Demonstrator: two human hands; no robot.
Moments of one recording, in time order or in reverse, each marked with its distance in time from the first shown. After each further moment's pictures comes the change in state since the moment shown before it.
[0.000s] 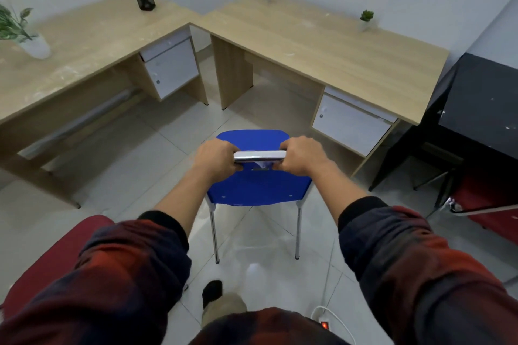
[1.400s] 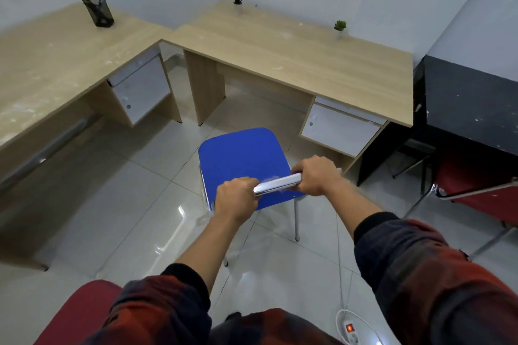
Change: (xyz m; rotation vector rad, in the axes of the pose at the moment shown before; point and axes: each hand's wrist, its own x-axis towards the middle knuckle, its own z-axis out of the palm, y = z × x) left_hand 0.044 -0.095 0.026 -0.177 0.184 0.196; right_hand 0.073 -0.067 -0.007 -0.071 -0.082 0.186
